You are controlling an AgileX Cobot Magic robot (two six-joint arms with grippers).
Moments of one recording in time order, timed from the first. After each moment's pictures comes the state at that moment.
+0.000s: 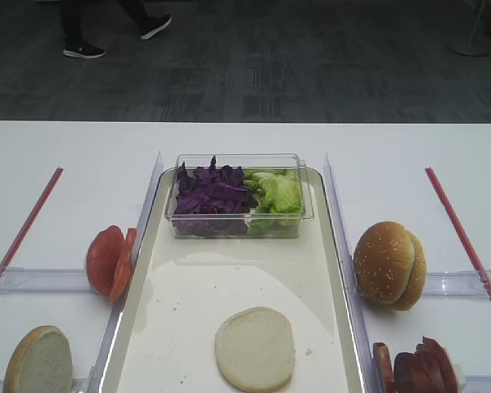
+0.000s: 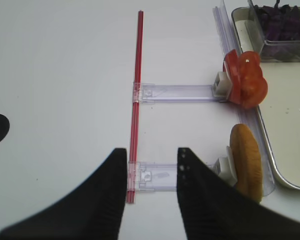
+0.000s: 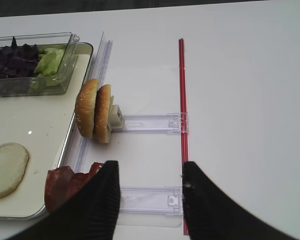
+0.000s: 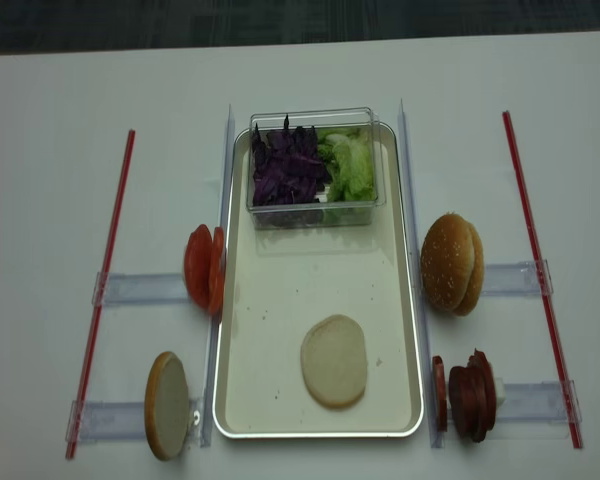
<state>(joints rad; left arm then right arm) -0.01 -0.02 -0.49 0.05 1.18 -0.08 -0.01 -0.02 -0.49 0.09 1.12 0.03</state>
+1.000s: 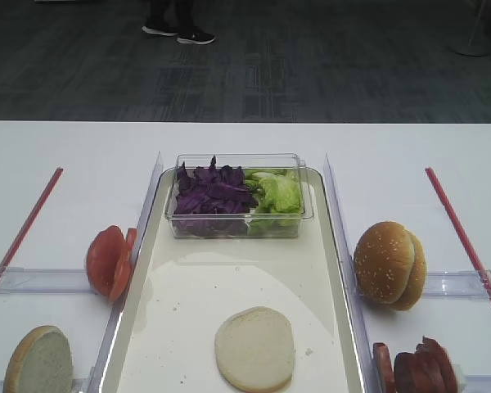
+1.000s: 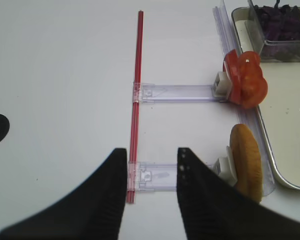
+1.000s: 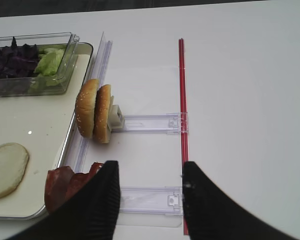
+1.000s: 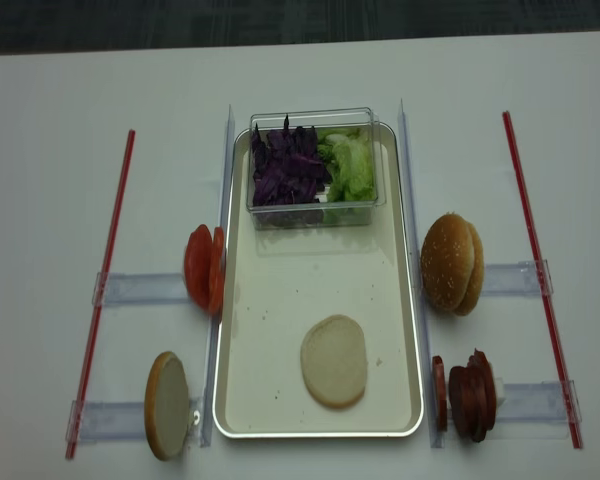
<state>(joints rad) -0.01 -0.02 -0.49 0.05 1.18 -0.08 -0.01 -0.02 -0.49 0.09 1.12 0.03</state>
